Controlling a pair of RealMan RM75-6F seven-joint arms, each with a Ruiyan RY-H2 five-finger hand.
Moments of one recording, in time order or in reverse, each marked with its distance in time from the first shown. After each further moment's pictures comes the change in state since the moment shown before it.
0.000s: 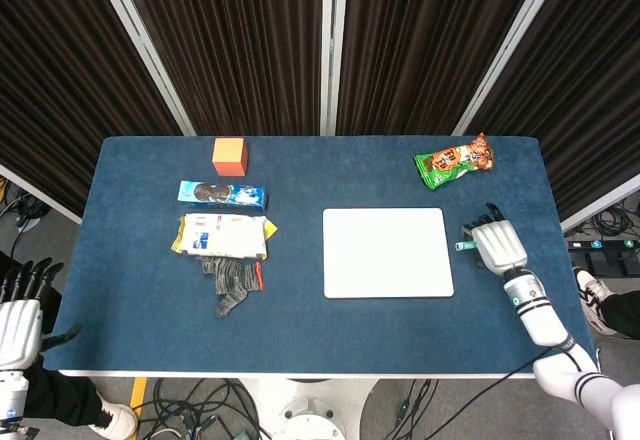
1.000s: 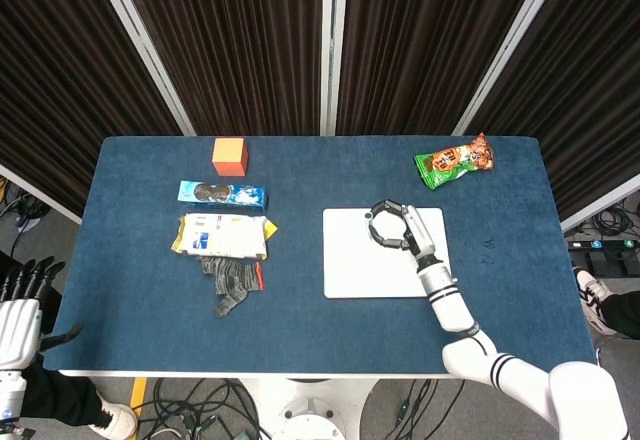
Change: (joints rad) left arm -0.003 0.017 0.006 0.004 0.025 0.000 -0.064; right arm 0.146 -0.276 0.194 -0.090 0.153 -0.025 0.898
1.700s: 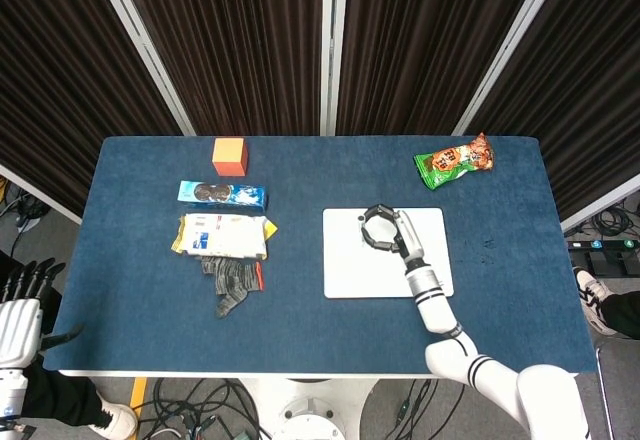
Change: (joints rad) left arm -0.005 -0.030 0.000 0.062 -0.013 -0.022 -0.049; right arm 0.024 -0.146 0.023 0.184 0.009 -0.032 0.038
